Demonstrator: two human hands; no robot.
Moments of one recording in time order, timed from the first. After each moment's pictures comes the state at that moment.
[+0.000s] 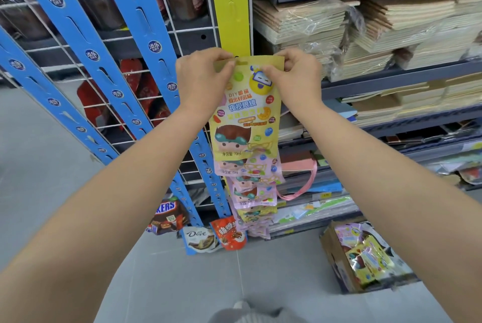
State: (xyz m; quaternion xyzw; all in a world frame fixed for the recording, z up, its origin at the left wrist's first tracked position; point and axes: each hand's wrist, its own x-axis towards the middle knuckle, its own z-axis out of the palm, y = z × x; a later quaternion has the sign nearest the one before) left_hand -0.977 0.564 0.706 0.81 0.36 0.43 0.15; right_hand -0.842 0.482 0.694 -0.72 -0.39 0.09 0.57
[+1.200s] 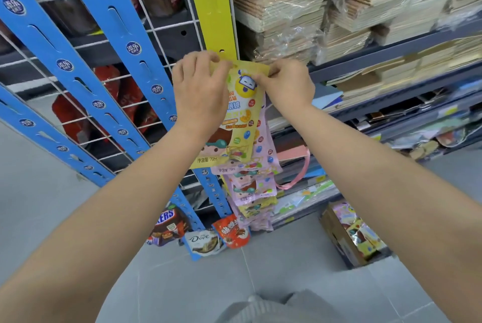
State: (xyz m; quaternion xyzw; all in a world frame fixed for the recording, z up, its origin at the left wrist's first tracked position) left_hand -0.978 0.572 0.663 0.84 0.23 0.43 -0.22; right_hand -0.848 0.477 0.670 -0.85 -0.32 0.03 0.42
